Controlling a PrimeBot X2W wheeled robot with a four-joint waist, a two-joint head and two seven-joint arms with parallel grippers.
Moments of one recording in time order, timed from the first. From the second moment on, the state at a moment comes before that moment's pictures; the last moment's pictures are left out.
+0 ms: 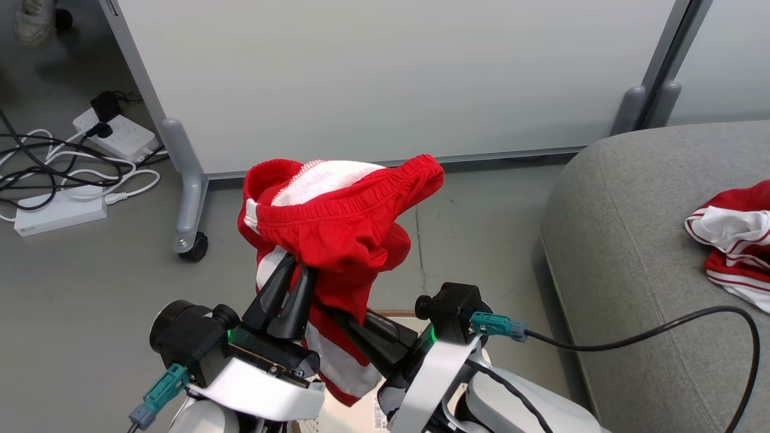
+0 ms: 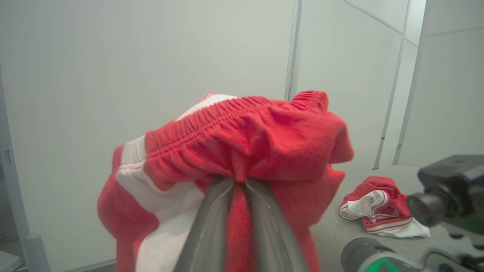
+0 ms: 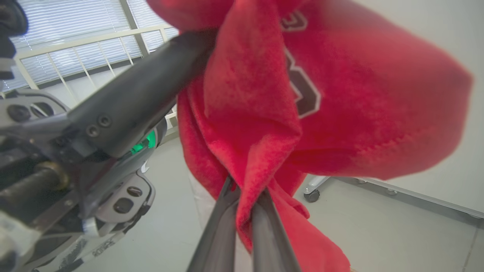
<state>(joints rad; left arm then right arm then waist) -0.13 0.18 -0.40 -0.08 -0.41 -0.02 -0.23 -0.58 -0.05 1.03 0.40 0.76 0.13 -0.26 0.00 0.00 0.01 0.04</state>
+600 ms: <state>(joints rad) -0.13 0.21 -0.47 -0.09 -0.36 -0.05 -0.20 -0.54 -0.09 0.74 0.37 0.65 0.13 -0.26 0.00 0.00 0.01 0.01</state>
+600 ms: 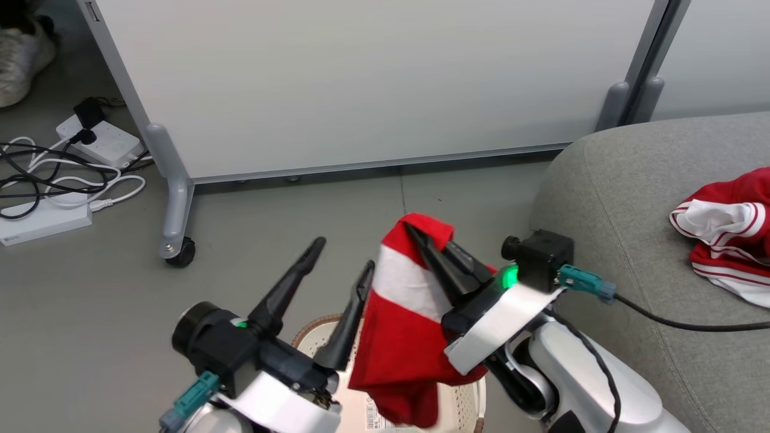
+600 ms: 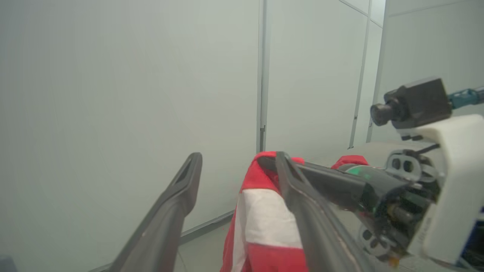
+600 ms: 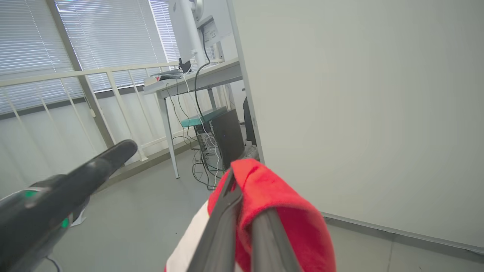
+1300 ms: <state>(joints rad) -0.14 0.25 -0.67 0.02 -0.32 -0.11 -0.12 -0.43 -0.12 0.54 0.43 0.56 0.13 -0.26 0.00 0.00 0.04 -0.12</state>
